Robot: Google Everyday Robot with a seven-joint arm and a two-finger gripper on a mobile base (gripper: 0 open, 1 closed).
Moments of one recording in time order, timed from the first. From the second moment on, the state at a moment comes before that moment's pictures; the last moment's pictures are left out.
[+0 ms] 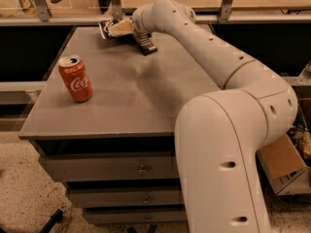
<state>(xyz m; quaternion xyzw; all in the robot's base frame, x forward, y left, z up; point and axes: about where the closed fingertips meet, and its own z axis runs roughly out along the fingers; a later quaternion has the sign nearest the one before) 0.924 0.072 0.897 -0.33 0.74 0.13 0.57</state>
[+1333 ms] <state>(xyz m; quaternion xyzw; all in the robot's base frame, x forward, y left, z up) 0.927 0.121 0.888 -0.44 0.71 0.11 0.54</state>
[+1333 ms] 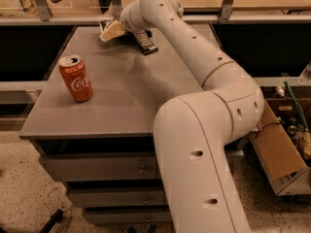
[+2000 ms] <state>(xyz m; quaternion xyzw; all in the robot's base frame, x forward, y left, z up) 0.923 0.133 0.876 -0.52 0.70 0.02 0.49</state>
